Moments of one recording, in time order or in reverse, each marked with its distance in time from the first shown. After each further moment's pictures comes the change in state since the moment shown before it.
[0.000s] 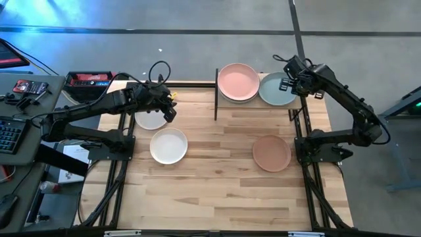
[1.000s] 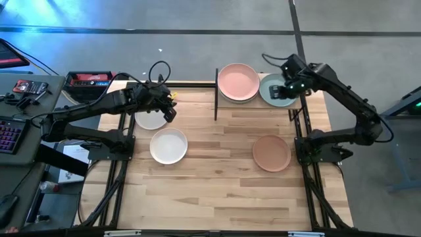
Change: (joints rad) left arm 0.000 0.000 0.000 0.000 0.000 0.000; right arm 0.122 0.000 0.103 0.016 -0.388 -0.324
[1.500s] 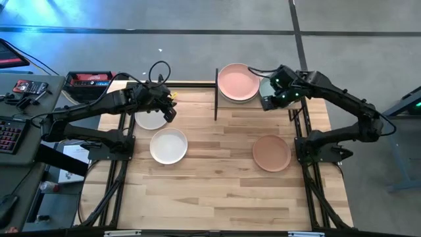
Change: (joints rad) left arm 0.000 0.000 0.000 0.000 0.000 0.000; right arm 0.248 0.000 -0.002 0.058 -0.057 0.065
